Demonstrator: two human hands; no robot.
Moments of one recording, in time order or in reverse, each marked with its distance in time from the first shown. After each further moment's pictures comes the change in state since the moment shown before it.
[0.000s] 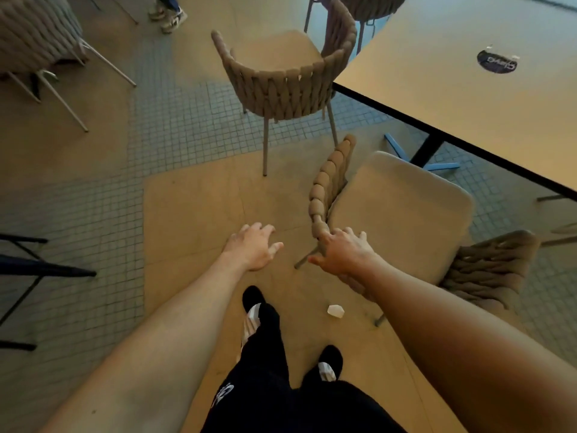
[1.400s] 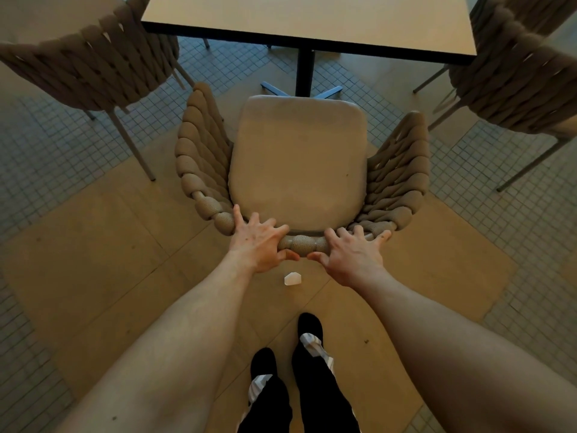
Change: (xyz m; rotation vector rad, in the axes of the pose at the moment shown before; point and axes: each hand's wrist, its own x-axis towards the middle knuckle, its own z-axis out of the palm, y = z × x) left_hand 0.088 0.172 0.147 0.574 0.048 0.648; right_hand -0.073 0.125 0.179 0.272 0.106 0.550
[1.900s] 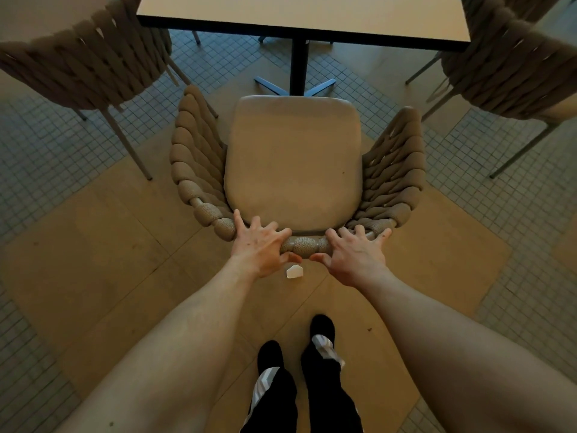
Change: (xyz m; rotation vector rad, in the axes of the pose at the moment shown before) left_hand -0.030 -0.001 0.014 -0.005 0.002 0.029; right_hand -0.024 -0.017 0.013 -0.001 -0.008 0.017
